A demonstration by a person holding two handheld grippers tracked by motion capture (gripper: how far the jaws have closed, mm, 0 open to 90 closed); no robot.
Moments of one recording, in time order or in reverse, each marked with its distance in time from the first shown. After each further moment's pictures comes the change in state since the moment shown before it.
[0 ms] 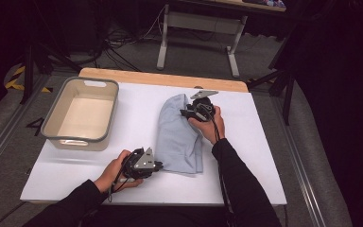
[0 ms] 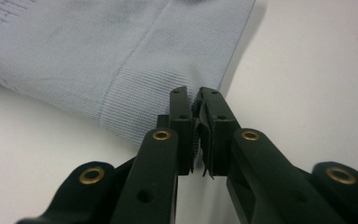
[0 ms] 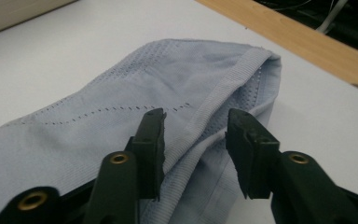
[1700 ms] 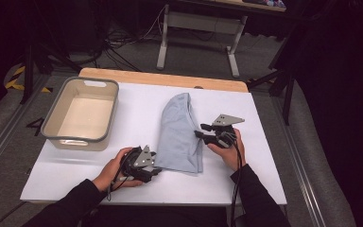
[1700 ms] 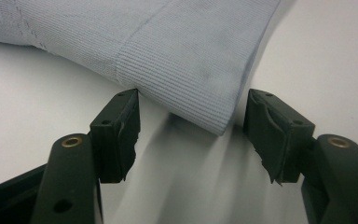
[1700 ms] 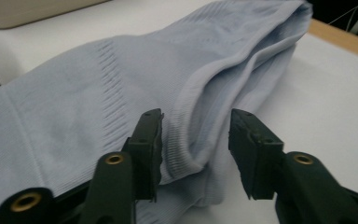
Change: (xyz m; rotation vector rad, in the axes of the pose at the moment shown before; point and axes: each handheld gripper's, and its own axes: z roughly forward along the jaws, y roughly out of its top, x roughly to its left) left arm 0.009 -0.008 0.005 0.011 0.066 -0.042; right arm 0.018 -0.076 -0.073 -0.117 0.080 -0.051
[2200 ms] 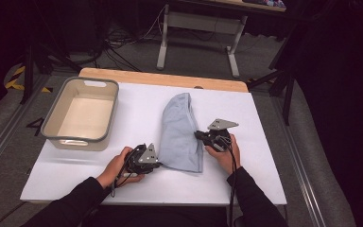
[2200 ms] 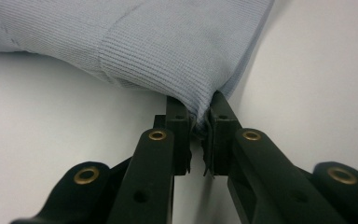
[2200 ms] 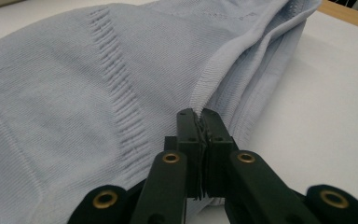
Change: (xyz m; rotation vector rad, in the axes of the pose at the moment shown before) left arm 0.004 0.010 0.005 0.037 -0.032 0.044; right arm 0.006 -0.012 0.015 0.035 -0.032 0.026
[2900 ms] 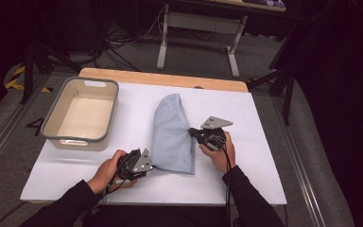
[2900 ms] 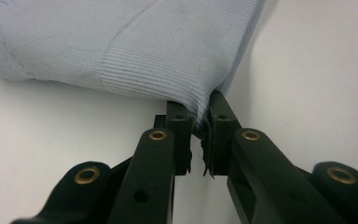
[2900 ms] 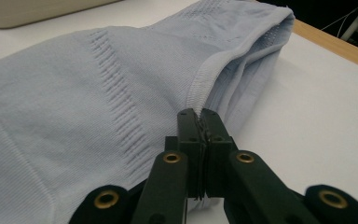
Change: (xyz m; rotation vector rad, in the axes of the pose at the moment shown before) left arm -0.020 0.000 -0.026 0.047 0.069 0.066; right arm 0.023 0.022 -0.005 -0.031 -0.013 -0.060
